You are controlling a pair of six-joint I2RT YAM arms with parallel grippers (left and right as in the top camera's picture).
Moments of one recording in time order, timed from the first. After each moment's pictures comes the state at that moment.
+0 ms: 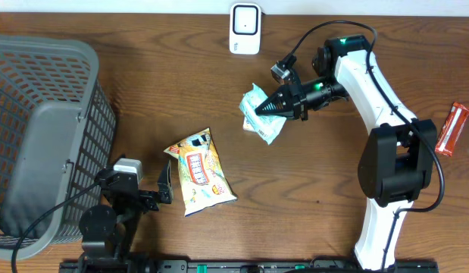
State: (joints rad) left arm -0.01 0.16 0.30 -0.40 0.17 -0.03; right arm 0.20 2.14 1.82 -1.70 -1.35 -0.36
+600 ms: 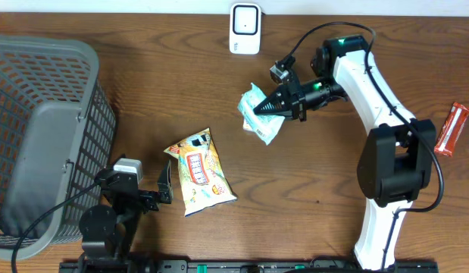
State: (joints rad) left arm -0.01 0.16 0.30 -0.40 0.17 -0.03; right arm 0.21 2.14 1.82 -1.70 -1.35 -0.32
